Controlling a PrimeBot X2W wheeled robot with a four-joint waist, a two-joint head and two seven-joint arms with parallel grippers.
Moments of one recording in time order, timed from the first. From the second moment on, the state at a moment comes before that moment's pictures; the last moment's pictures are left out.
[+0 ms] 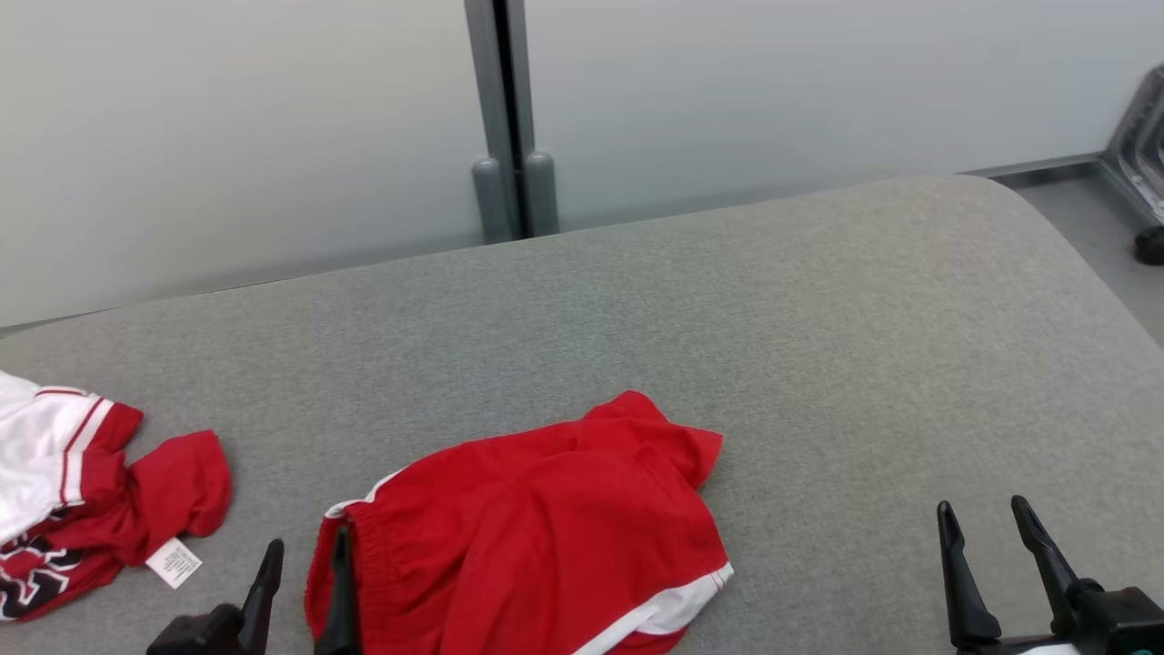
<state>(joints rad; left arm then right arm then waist) 0.08 0.22 -0.31 0.16 -0.60 0.20 -0.25 0.11 -0.06 -0.02 0.14 0.11 0.13 -0.26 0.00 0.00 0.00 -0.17</state>
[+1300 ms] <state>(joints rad) 0.22 0.05 0.01 0.18 -0.26 -0.12 -0.26 0.14 -0.05 0.03 0.19 0.10 0.13 -0.26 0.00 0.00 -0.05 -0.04</state>
